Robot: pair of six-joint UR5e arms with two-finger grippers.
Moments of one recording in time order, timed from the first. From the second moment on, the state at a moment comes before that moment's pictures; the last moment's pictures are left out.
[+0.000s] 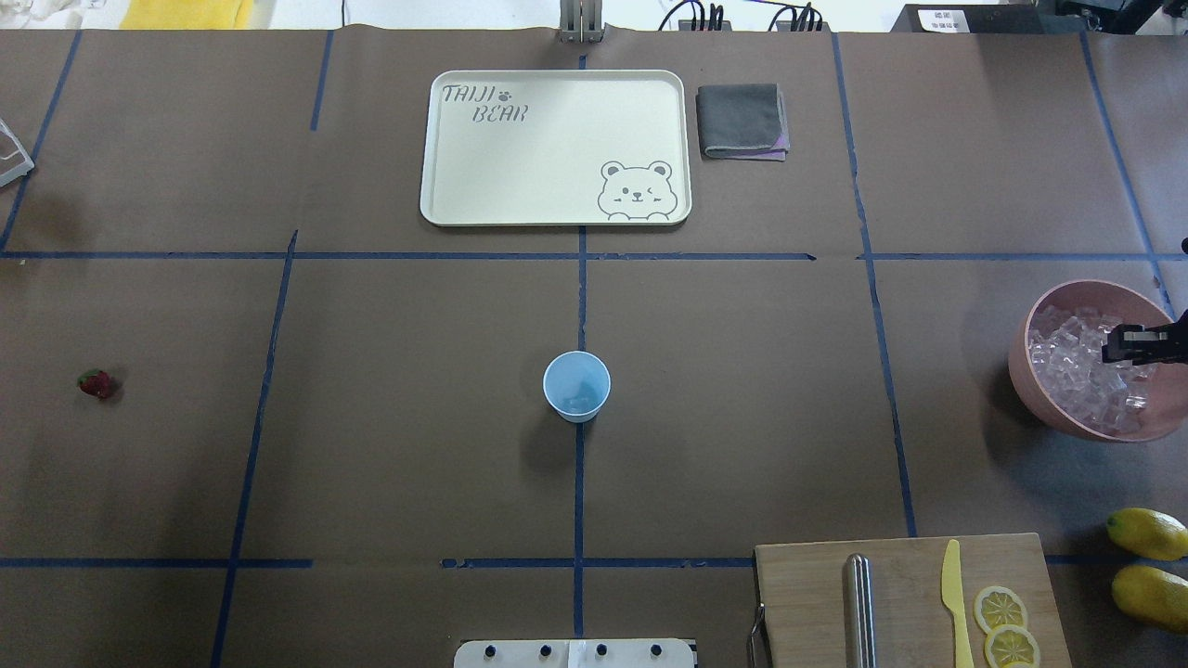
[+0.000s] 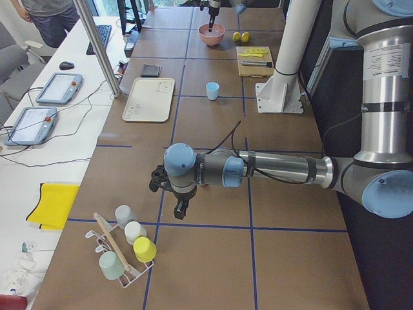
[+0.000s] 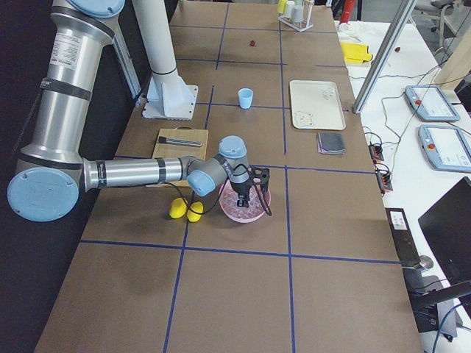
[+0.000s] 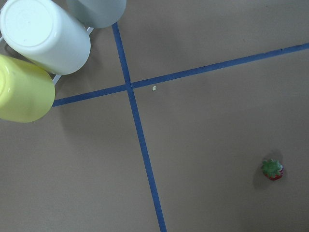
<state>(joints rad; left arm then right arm) -1.55 -1.49 -1.73 -1.58 -2.43 0.16 1.00 -1.82 1.83 -0.97 2.04 0.89</state>
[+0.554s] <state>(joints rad) -1.55 -1.48 -1.73 -1.58 -2.43 0.16 1.03 -1.82 1.92 -0.99 2.07 0.88</state>
